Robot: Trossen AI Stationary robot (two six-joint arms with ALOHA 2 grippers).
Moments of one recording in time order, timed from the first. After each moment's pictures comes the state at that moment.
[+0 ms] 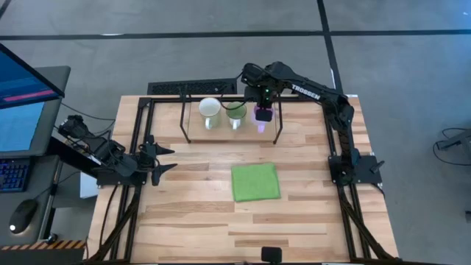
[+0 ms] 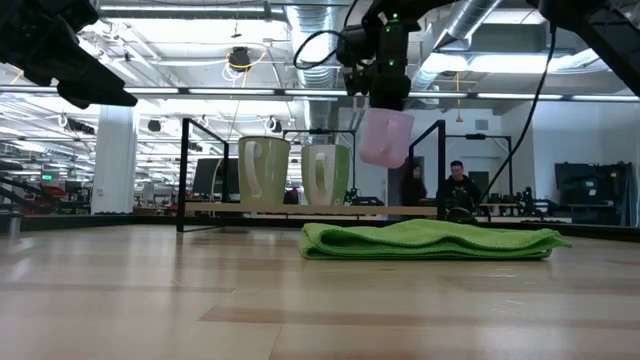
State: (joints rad) left arm -0.58 0.31 0.37 -0.61 -0.77 -0.46; right arm -0.51 2.07 2.07 -1.43 0.08 -0.45
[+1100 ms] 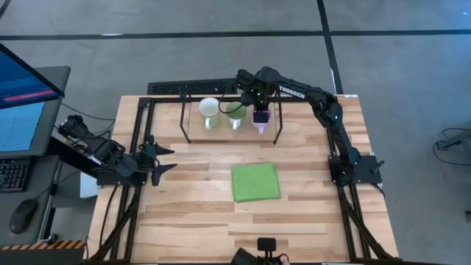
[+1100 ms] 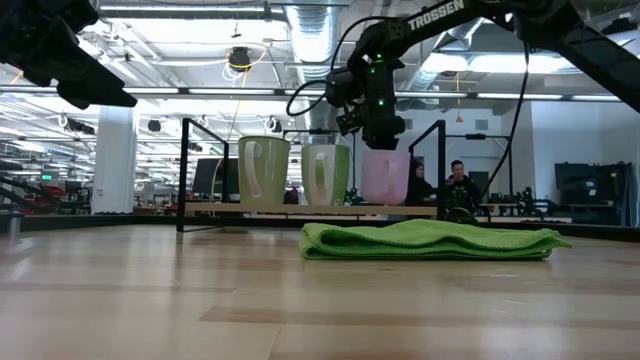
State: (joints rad) left arm -0.58 0.31 0.37 -0.61 -0.77 -0.46; right arm -0.55 2.21 2.07 -1.39 0.11 -0.52
